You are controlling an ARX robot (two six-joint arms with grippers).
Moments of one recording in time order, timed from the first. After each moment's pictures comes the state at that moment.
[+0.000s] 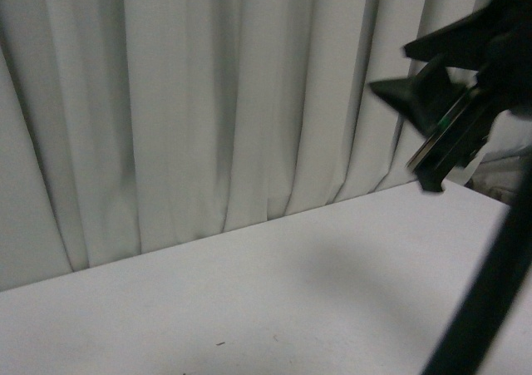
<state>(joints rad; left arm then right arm) 0.00 0.01 0.01 0.00 0.00 0.00 -0.01 0.85 0.45 0.34 -0.01 -0.52</state>
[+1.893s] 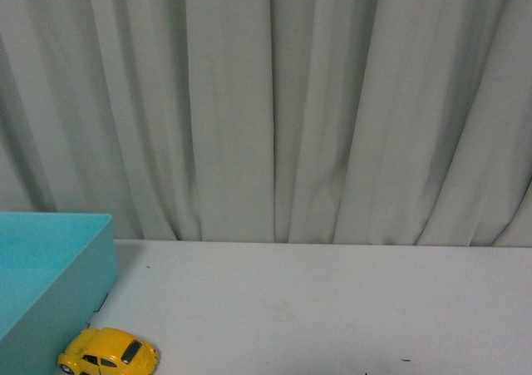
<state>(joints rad) 0.00 0.01 0.01 0.00 0.00 0.00 -0.01 0.18 0.01 0.18 0.00 -0.01</state>
